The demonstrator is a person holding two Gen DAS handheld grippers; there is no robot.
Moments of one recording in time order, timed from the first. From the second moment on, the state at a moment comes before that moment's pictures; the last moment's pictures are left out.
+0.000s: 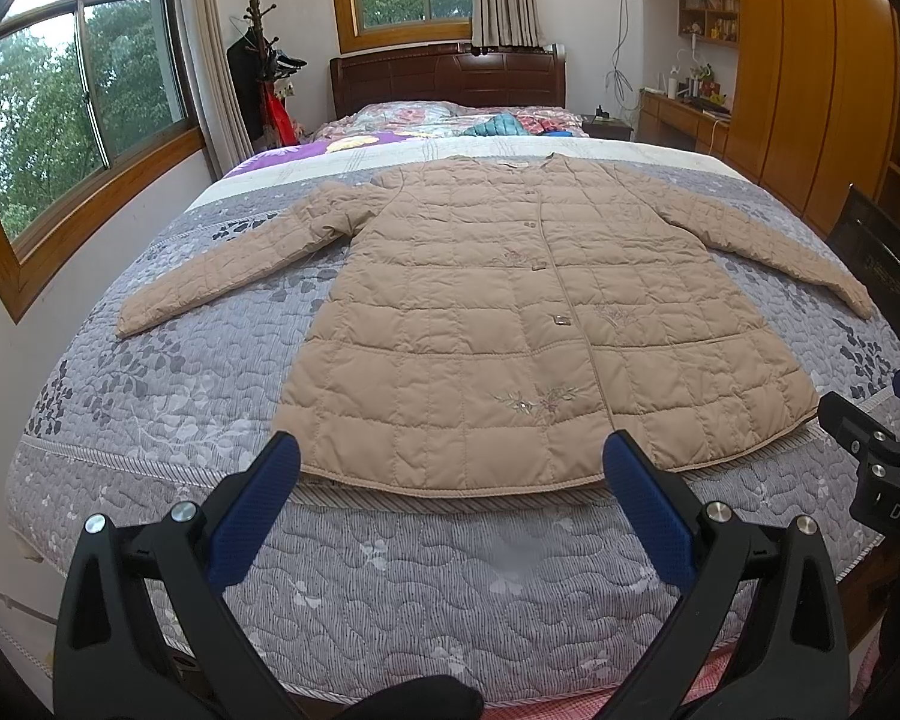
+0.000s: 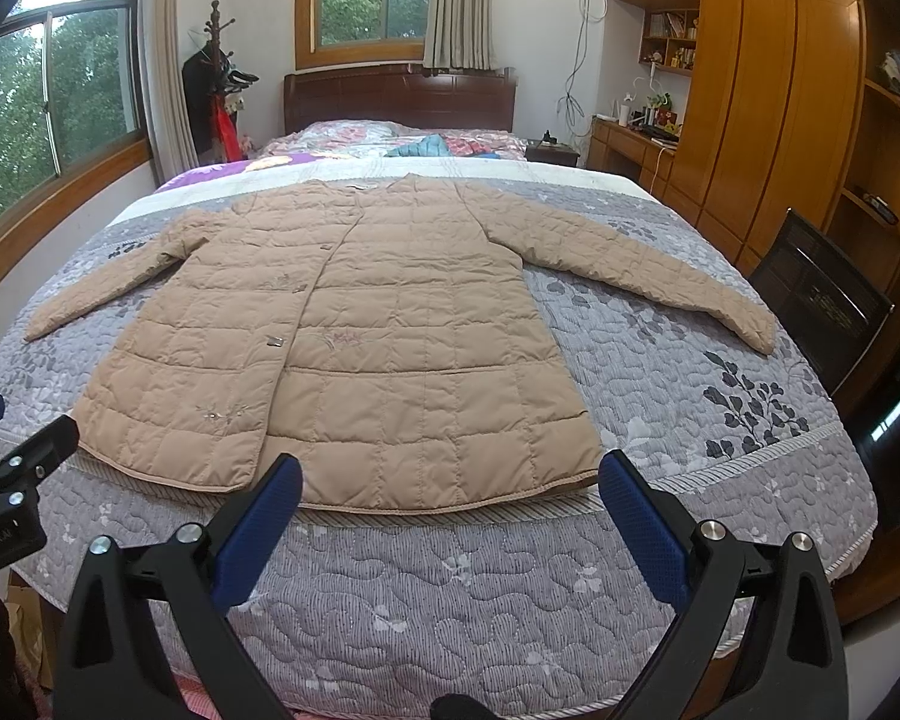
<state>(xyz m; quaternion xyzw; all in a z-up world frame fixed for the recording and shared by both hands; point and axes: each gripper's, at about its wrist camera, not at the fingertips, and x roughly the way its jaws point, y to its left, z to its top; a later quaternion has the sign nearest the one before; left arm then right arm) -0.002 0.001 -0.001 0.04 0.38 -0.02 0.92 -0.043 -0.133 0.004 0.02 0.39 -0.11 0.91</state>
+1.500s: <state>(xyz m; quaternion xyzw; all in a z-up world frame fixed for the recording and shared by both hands) 0.242 -0.057 -0.040 0.03 0.52 -0.15 0.84 0.101 -0.416 -0.029 0.21 0.44 -0.18 0.86</state>
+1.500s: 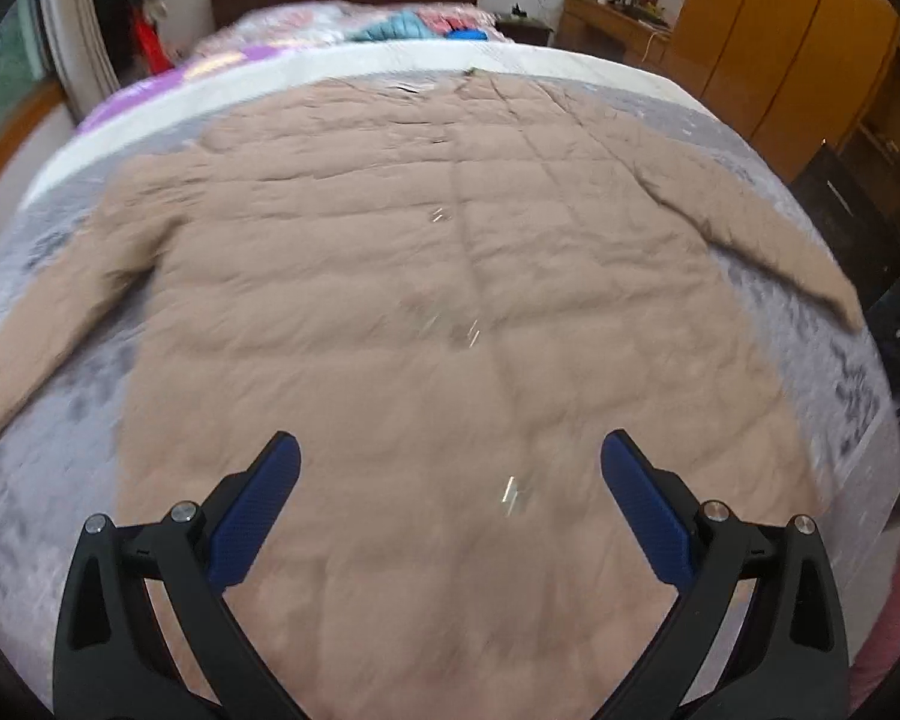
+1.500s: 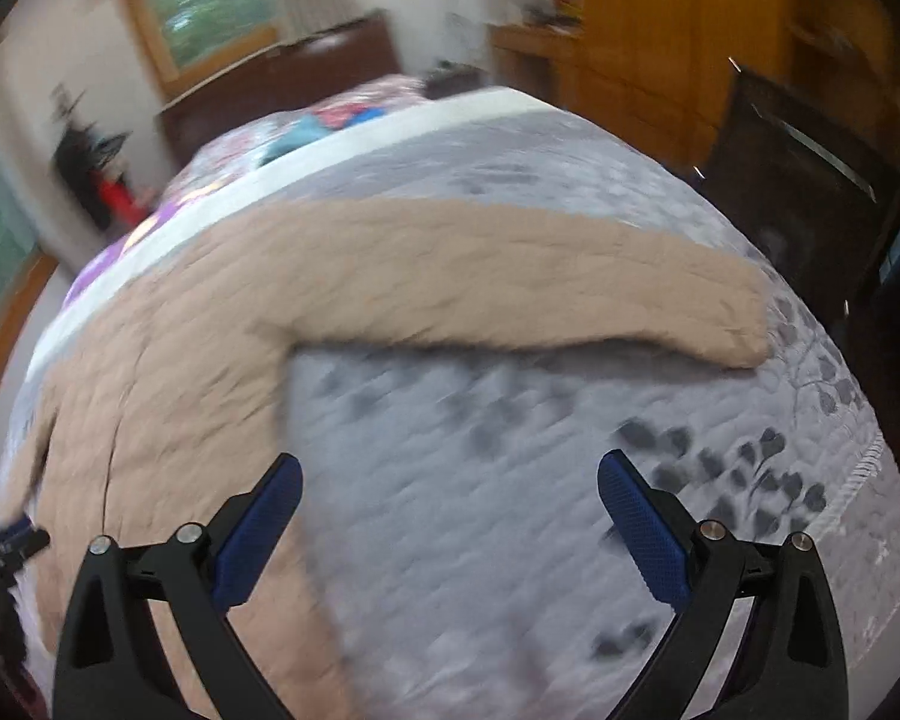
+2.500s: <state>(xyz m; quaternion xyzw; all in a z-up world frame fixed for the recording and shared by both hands) 0.434 -0.166 -0.102 -0.06 0.54 -0.19 0.81 0.147 -0.632 -0.098 0.35 0.45 -0.24 0.79</state>
